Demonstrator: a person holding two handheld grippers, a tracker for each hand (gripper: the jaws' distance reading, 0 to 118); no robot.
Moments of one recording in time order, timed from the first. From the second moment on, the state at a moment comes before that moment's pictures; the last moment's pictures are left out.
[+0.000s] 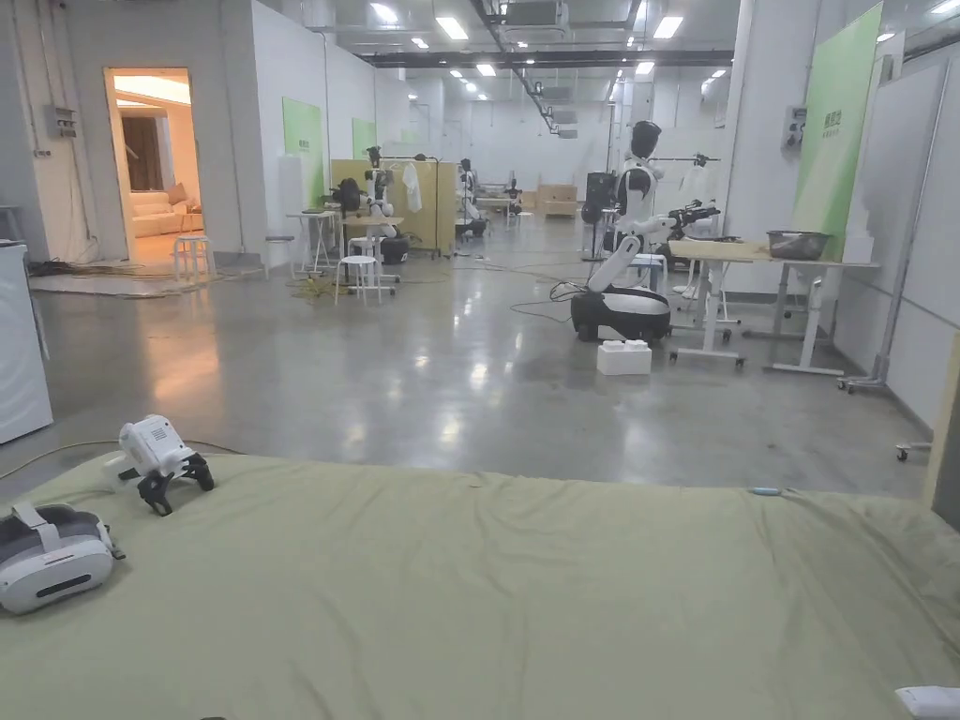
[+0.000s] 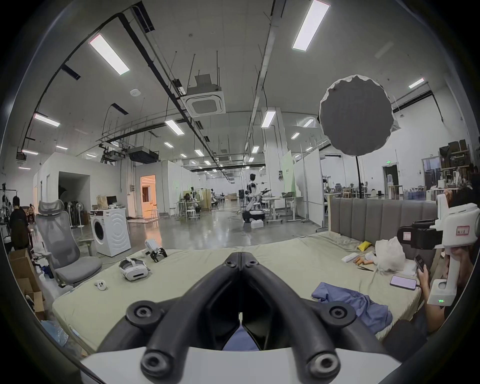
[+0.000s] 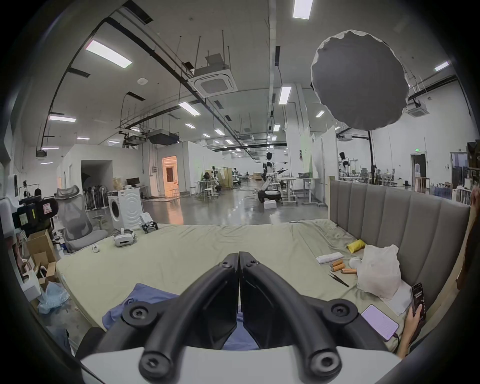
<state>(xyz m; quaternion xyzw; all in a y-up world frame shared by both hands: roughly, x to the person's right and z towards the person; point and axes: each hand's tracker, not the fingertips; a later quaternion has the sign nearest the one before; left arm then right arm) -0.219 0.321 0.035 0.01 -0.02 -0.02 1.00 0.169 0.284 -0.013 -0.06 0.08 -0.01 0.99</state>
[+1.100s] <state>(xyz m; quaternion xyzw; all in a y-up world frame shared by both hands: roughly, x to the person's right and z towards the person) -0.337 0.025 -0.331 -0.48 0.04 0.08 0.88 0.247 0.155 -0.173 -0.35 0.05 -0.09 0.93</state>
